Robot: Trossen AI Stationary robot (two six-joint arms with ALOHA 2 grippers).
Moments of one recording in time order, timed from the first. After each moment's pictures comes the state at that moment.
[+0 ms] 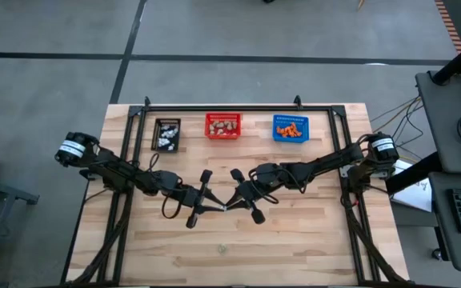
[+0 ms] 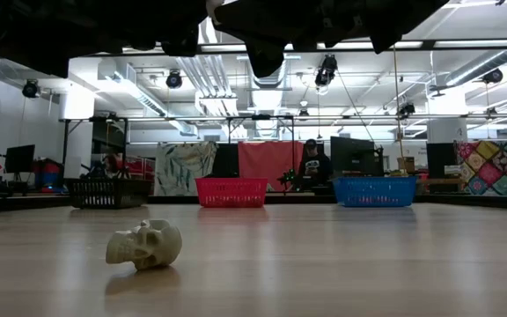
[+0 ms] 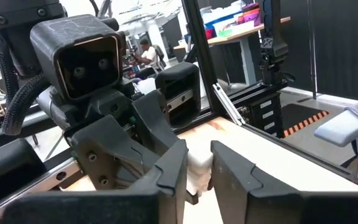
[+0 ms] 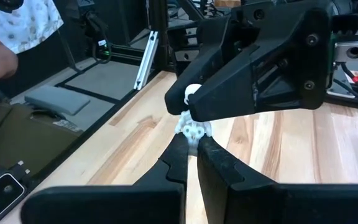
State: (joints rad) left arm -0.27 1.51 0.50 1.05 0.08 0.28; right arm 0.13 1.72 0.99 0.47 -0.32 -0.06
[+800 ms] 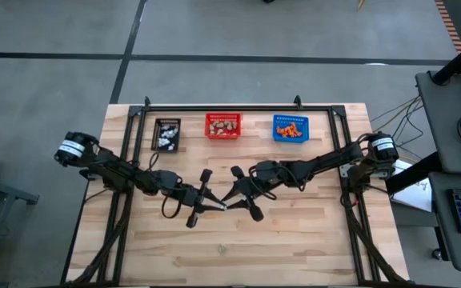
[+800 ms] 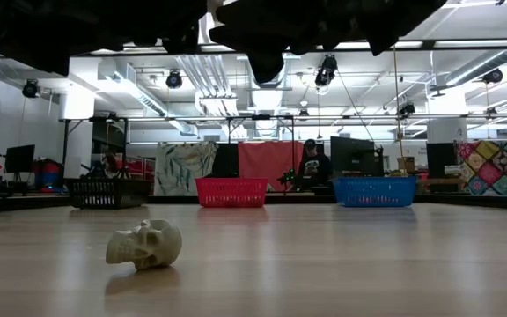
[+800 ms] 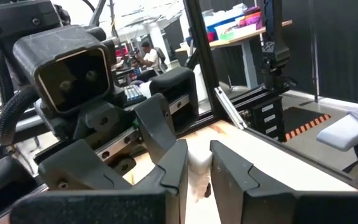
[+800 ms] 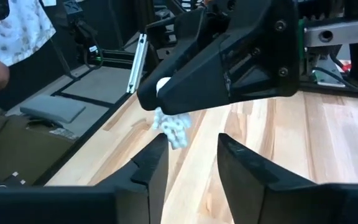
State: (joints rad) left arm -0.27 1.51 0.51 1.05 0.08 0.28; right arm 0.11 1.72 0.99 0.47 -0.31 -0.01
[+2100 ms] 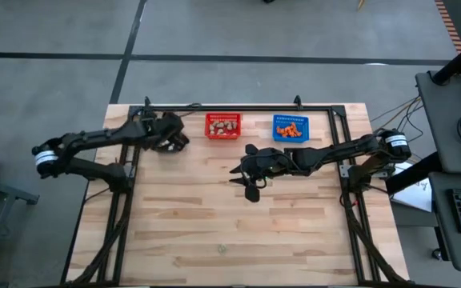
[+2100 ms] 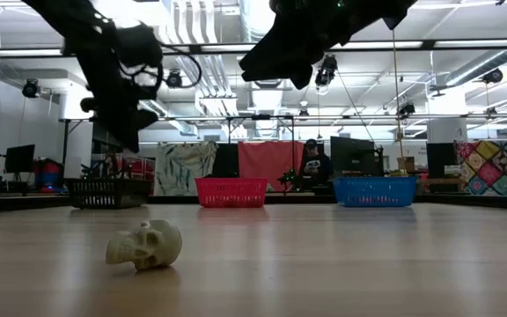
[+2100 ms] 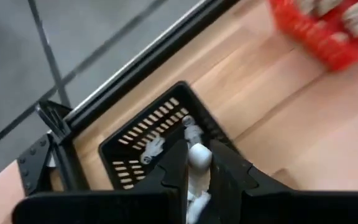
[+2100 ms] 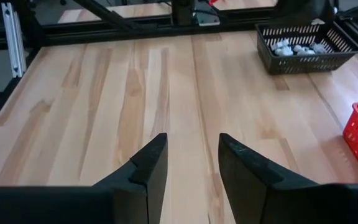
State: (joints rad) left arm 0.48 1.19 0.75 -0.59 -0.56 -0.25; right arm 0.04 1.59 1.06 0.04 0.00 0.10
